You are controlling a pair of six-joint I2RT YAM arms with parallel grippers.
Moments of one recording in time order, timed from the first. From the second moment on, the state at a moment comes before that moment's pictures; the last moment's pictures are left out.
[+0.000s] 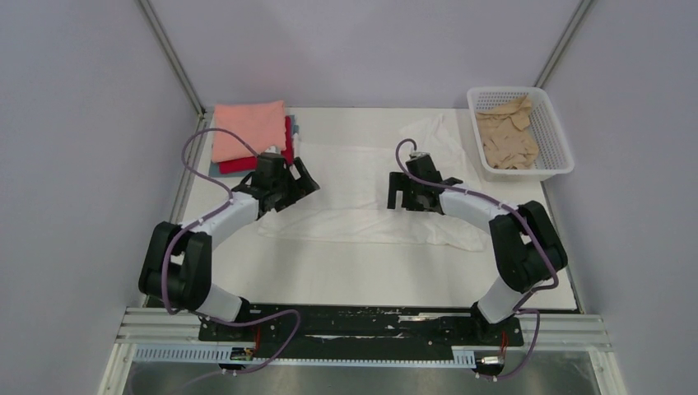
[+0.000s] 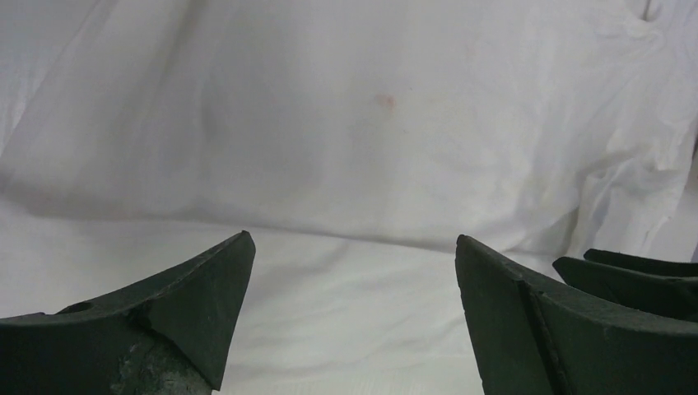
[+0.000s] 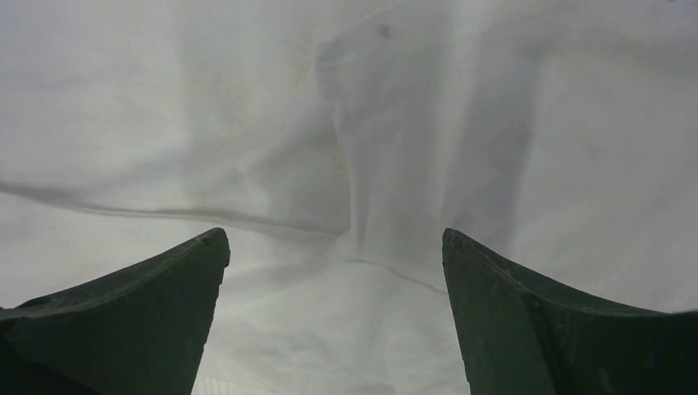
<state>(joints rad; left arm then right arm) -0.31 1.43 0.83 -0.14 0.04 -0.76 0.46 1.64 0.98 -0.26 0.08 0.45</state>
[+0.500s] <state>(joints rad) -0.40 1.43 0.61 0.03 0.11 -0.84 0.47 1.47 0.74 -0.22 0.05 0.49</state>
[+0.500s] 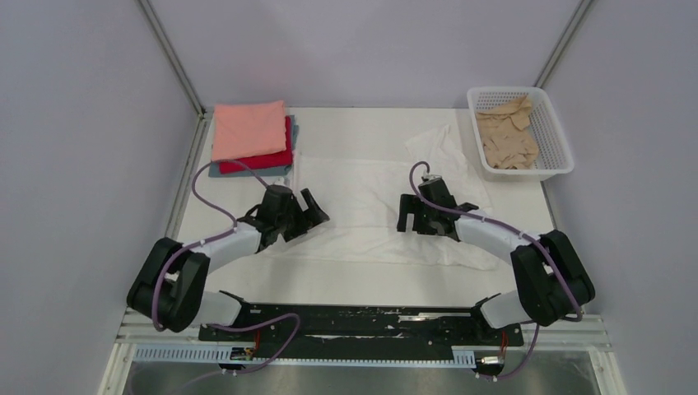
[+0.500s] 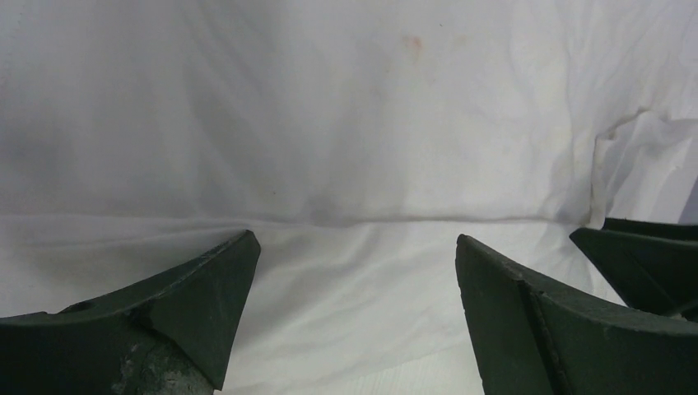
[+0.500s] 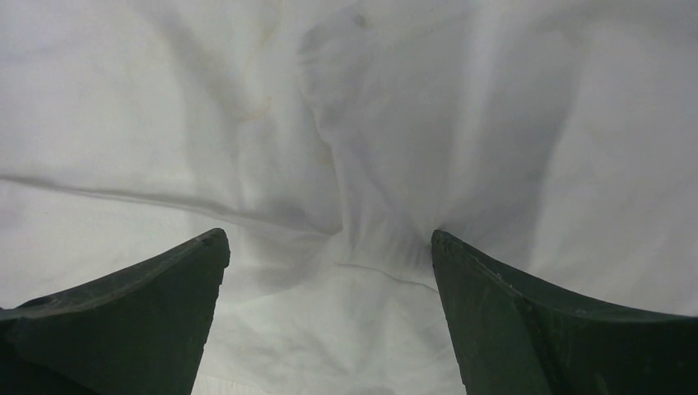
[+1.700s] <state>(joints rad) -0.65 0.83 0.27 -0.22 -0.08 -1.13 0.51 0.93 0.41 -0.43 -0.08 0.69</state>
